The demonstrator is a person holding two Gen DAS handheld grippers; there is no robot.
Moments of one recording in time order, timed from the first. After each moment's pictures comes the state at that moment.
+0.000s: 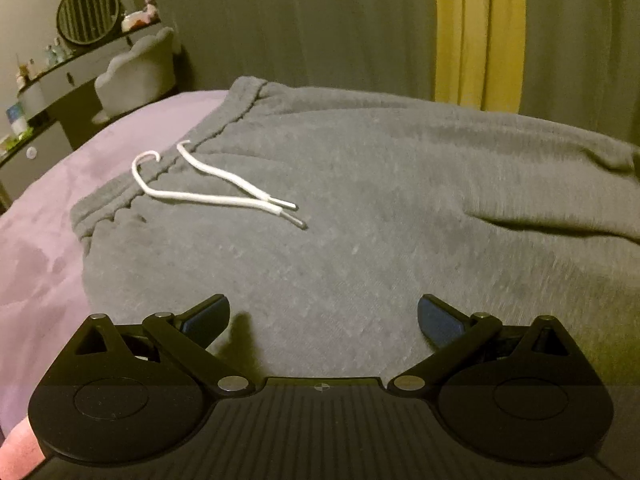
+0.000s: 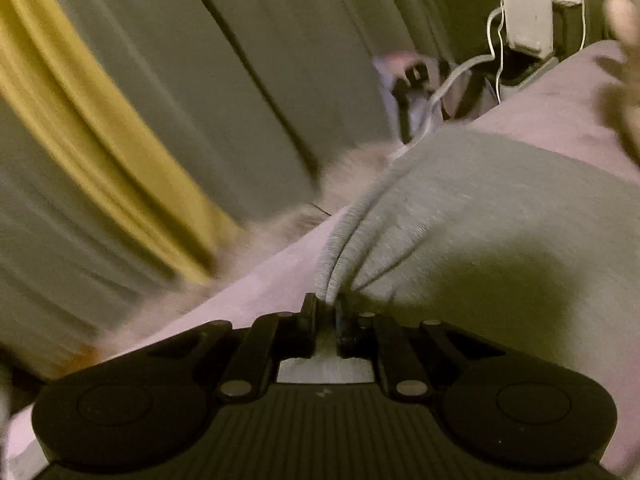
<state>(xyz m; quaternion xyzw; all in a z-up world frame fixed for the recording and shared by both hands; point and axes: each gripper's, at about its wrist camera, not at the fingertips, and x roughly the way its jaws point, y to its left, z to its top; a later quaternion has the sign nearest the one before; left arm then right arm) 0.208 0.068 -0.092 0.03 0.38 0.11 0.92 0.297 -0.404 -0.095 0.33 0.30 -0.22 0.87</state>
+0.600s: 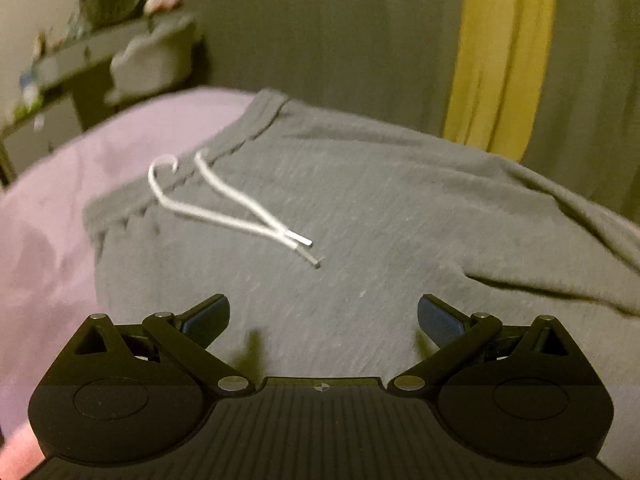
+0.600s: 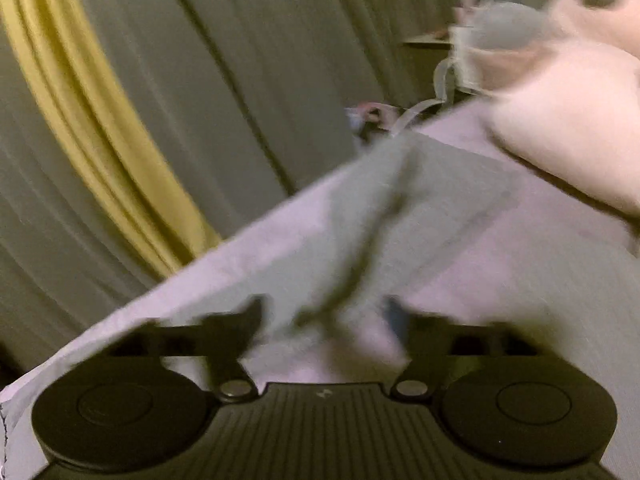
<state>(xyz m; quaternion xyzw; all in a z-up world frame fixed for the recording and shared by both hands) 0.212 0.078 -0.063 -0.01 0.37 0.12 0.92 0.230 -0.378 -0.089 0.28 0.27 -0.26 0.89</state>
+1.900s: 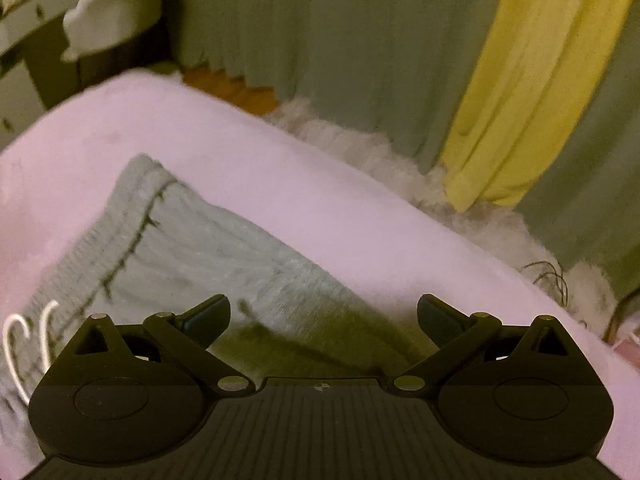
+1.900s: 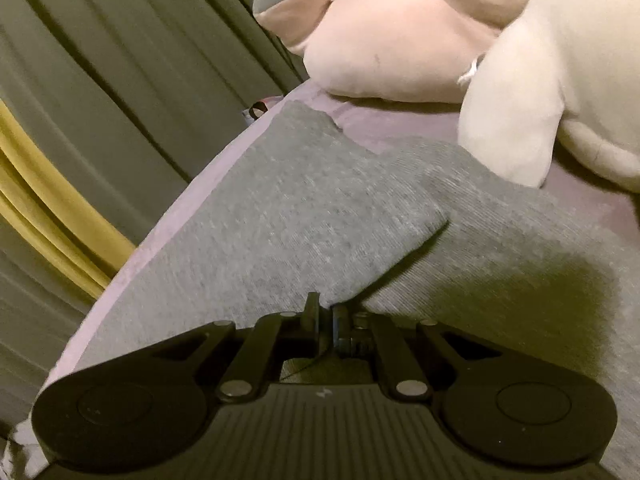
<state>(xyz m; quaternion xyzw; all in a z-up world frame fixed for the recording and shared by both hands) 0.507 0.086 -0.039 -0.10 0.48 0.12 0.86 0.091 -0.425 -0.175 0.38 0.23 -0.34 0.83</state>
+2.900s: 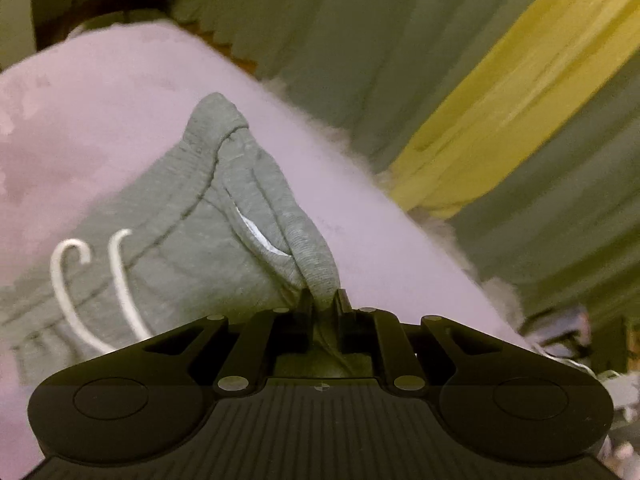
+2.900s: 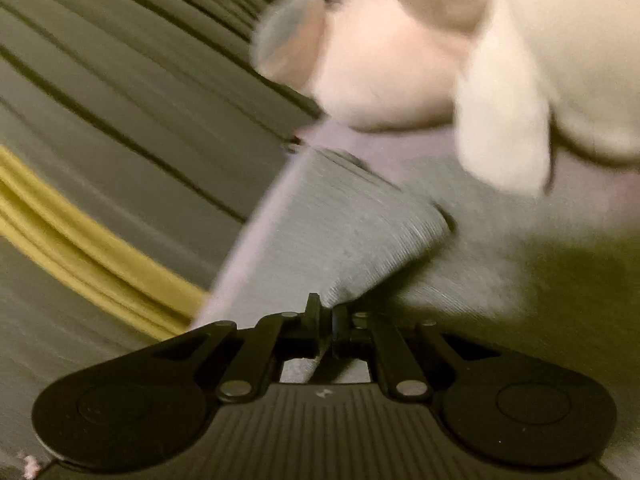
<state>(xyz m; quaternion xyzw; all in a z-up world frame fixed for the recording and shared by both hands) 0.379 0.206 0.031 -0.24 0.46 0.02 0.86 0.035 -0.425 -0.127 0.47 0.13 -0.26 0.83</state>
